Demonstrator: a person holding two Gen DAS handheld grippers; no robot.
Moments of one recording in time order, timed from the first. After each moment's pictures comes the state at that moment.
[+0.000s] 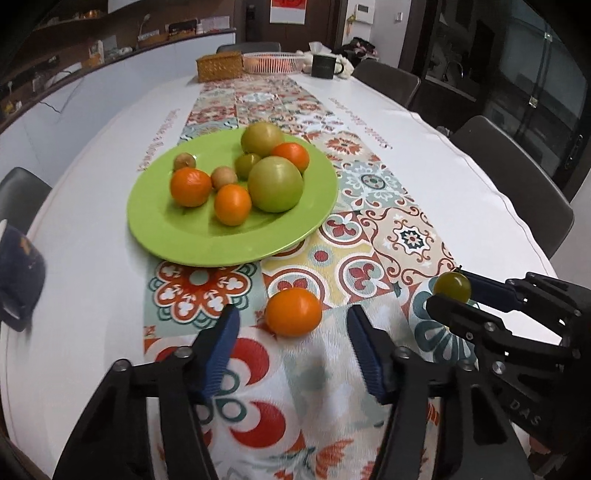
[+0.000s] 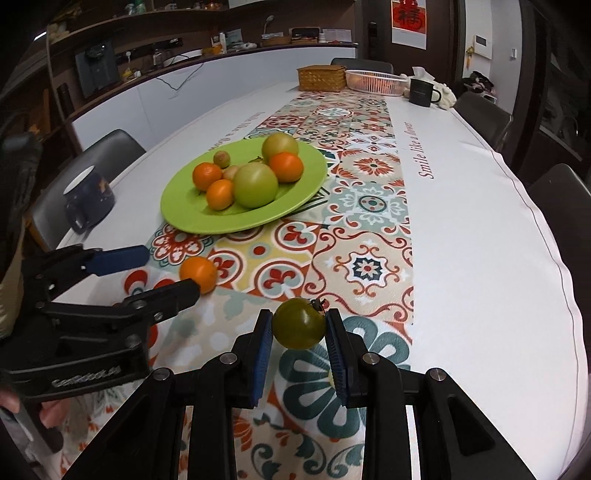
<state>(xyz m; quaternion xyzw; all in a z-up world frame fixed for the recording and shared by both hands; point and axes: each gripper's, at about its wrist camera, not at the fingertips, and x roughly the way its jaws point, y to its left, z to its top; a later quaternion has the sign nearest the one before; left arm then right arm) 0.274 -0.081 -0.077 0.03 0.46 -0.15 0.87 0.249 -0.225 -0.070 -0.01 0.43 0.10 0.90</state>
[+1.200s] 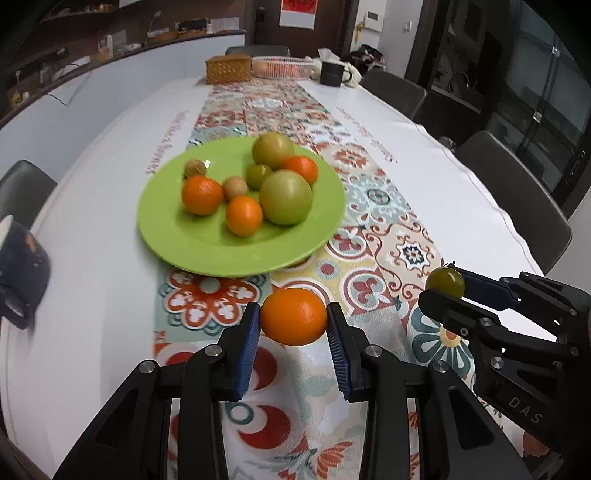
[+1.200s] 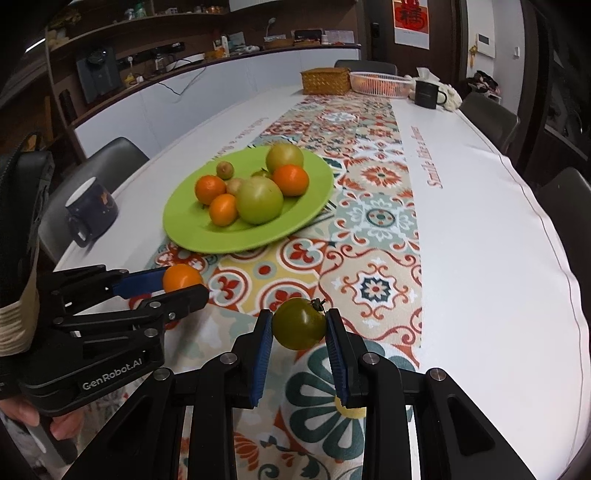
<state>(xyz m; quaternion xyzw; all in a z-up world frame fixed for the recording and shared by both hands) 0.273 -0.069 -0.060 0.02 0.45 -0.14 0.88 0.259 -0.219 -0.057 0.00 0.42 0.12 0.90</state>
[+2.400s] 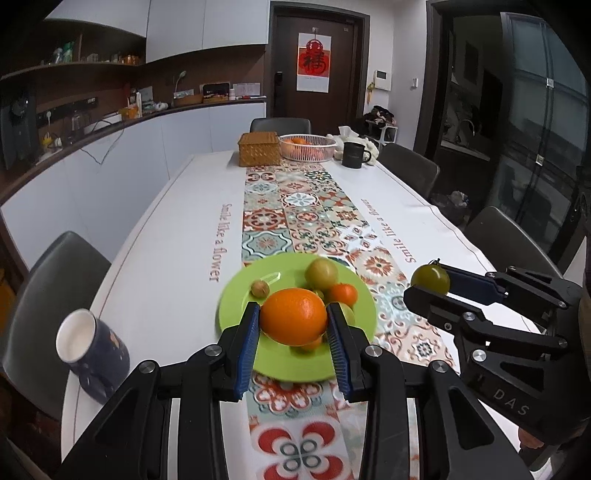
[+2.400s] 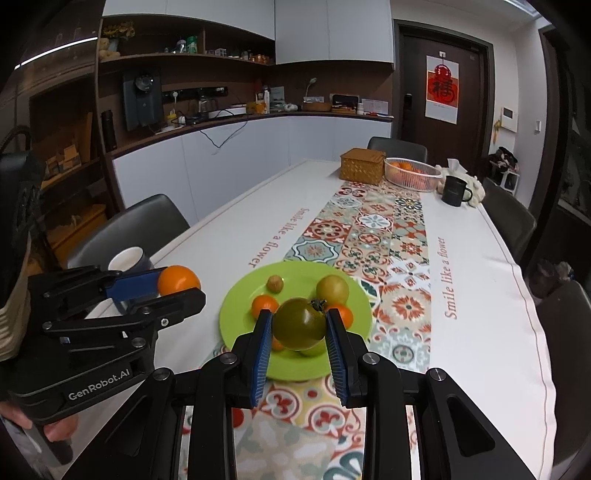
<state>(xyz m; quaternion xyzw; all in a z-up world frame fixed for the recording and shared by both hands) 0.292 -0.024 0.046 0.02 0.34 -0.11 0.94 0.294 -0.168 0.046 -0.05 0.31 0.16 0.94</state>
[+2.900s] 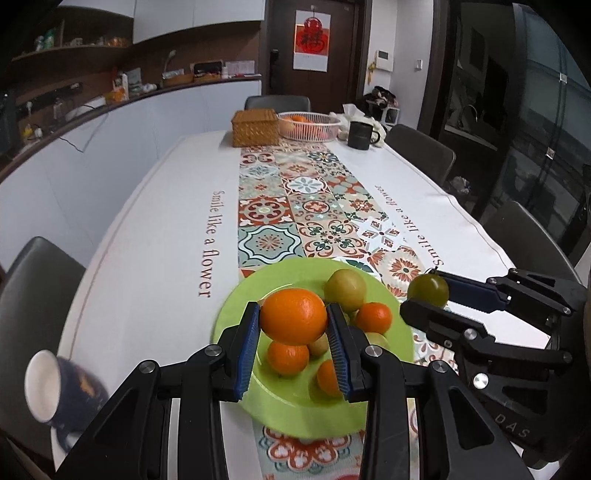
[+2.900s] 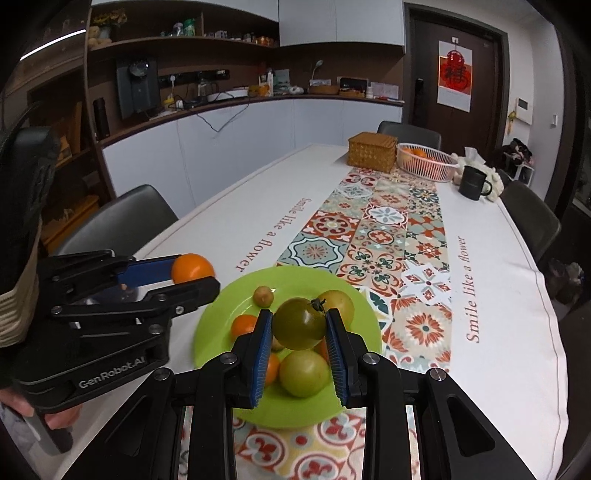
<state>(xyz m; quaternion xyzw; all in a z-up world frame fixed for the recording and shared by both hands) 0.389 -0.021 0.006 0.02 0.38 -0.13 0.92 0.372 -0.157 0.016 -0.06 0.34 0.17 0.92</state>
